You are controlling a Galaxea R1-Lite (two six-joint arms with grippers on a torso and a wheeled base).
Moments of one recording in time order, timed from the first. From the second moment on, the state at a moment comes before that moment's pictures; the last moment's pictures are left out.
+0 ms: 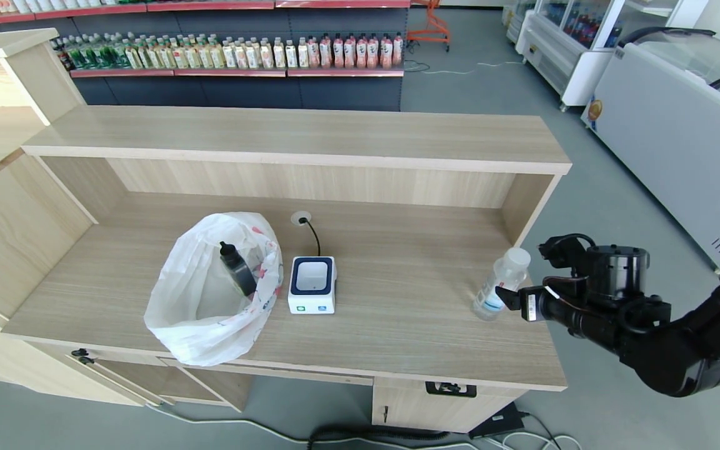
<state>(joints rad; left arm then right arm) 0.00 0.00 0.00 0.00 0.00 0.00 0.19 2.01 -0.63 -1.03 -0.08 -0.06</state>
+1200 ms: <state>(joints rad) 0.00 0.00 0.00 0.00 0.00 0.00 0.24 2.21 -0.80 -1.13 -0.01 -0.18</state>
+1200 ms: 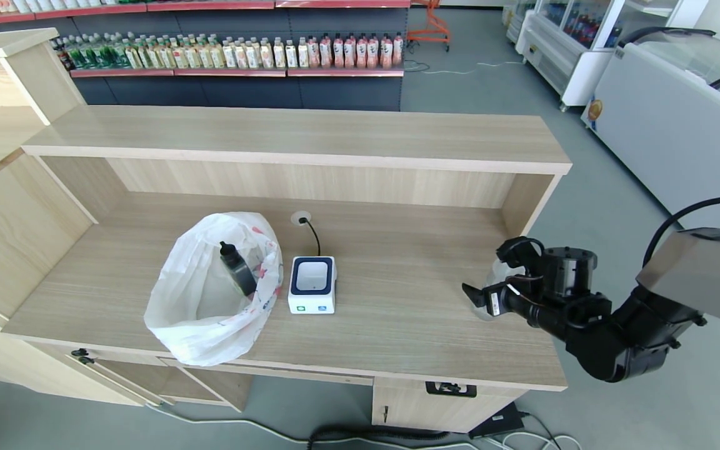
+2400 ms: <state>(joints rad) 0.00 0.00 0.00 0.00 0.00 0.00 0.23 2.25 -0.88 -1.13 -0.01 -0.17</state>
